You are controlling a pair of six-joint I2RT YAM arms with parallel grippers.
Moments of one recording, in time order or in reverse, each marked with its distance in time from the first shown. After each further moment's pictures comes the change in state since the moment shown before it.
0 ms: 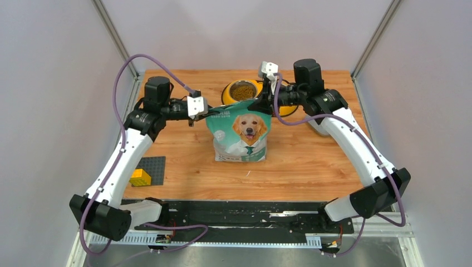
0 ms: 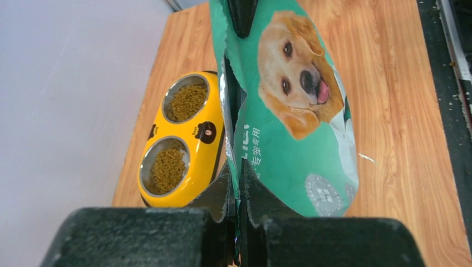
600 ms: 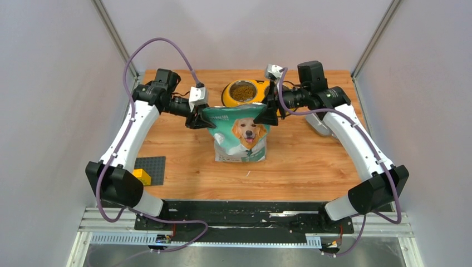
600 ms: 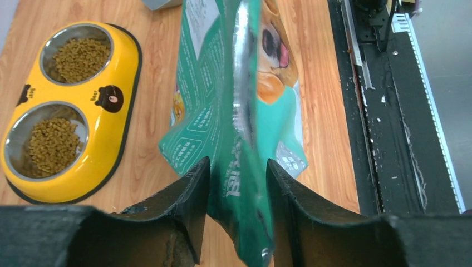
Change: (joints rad) left arm 0.062 0.307 0.330 -0.692 0.135 0.286; right arm -0.086 0.042 0.014 -0.190 -0.152 0.073
